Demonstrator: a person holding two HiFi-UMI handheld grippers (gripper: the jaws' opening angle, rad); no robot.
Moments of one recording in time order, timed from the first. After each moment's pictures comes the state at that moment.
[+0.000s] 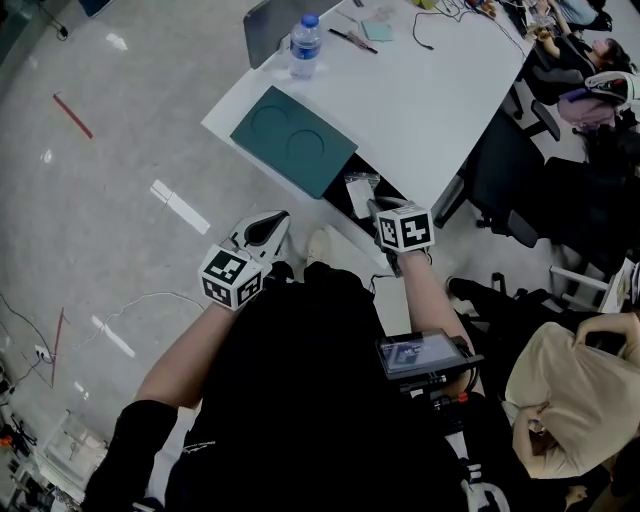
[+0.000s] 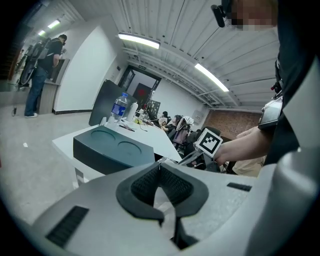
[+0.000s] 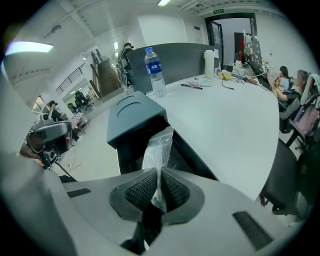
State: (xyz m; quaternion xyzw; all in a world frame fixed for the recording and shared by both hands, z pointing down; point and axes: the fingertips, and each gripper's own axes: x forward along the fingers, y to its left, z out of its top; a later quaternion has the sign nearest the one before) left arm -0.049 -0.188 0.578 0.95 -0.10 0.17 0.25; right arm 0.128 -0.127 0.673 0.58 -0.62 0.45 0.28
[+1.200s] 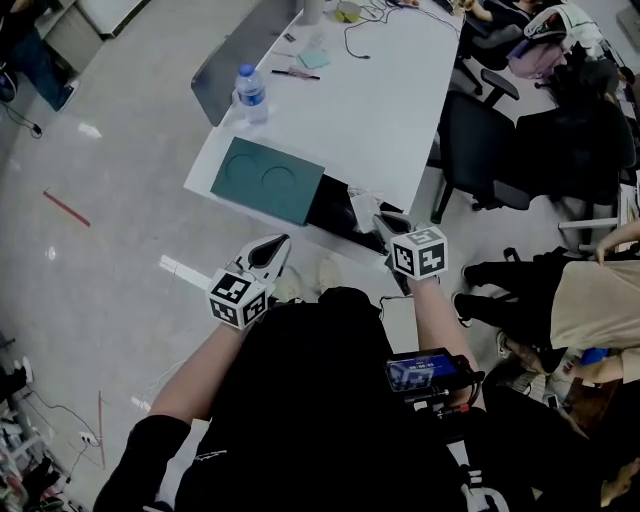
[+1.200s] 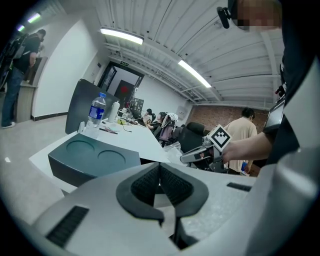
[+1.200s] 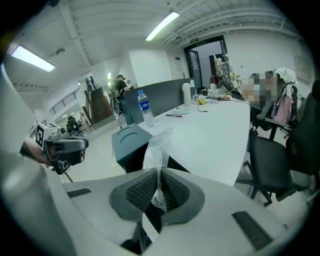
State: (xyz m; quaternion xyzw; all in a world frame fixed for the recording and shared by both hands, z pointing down) left arm -0.022 -0.184 0.561 0.96 0.00 0.18 0.21; right arm 0.148 -0.089 0.605 0.69 -0.60 0.38 0.16
